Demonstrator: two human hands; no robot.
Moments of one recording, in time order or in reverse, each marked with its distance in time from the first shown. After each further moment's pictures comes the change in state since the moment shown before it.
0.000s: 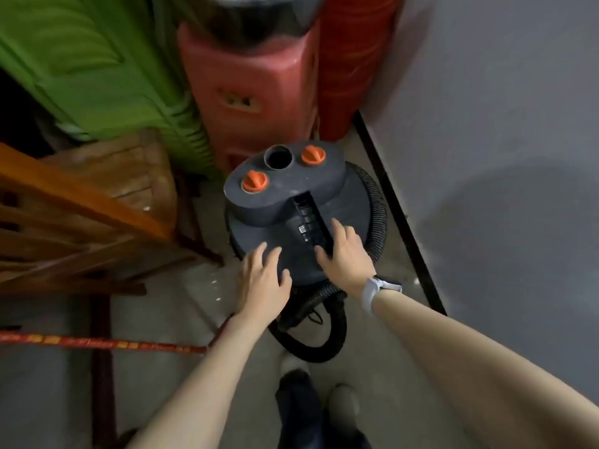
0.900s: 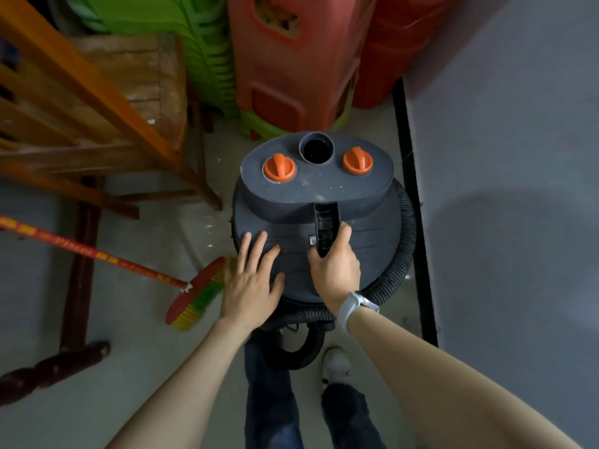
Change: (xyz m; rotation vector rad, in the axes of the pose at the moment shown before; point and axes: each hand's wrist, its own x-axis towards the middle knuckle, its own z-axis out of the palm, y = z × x) left_hand -0.061 -0.043 0.097 0.150 0.143 0.028; right_hand -0.053 0.015 0.059 0.228 0.051 0.141
